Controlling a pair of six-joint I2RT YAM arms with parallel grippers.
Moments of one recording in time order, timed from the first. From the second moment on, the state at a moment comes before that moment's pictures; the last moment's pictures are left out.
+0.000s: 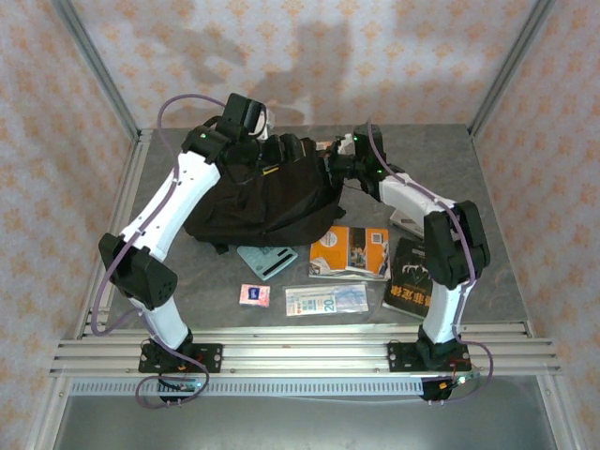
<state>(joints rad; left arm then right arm) -0.39 1.75 1.89 -0.94 0.31 -0.71 0.37 1.88 1.37 0.12 -0.84 1.41</state>
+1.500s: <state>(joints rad) -0.38 1.99 2.15 -1.09 0.24 -0.76 0.43 1.60 1.36 -0.39 -0.48 1.01</state>
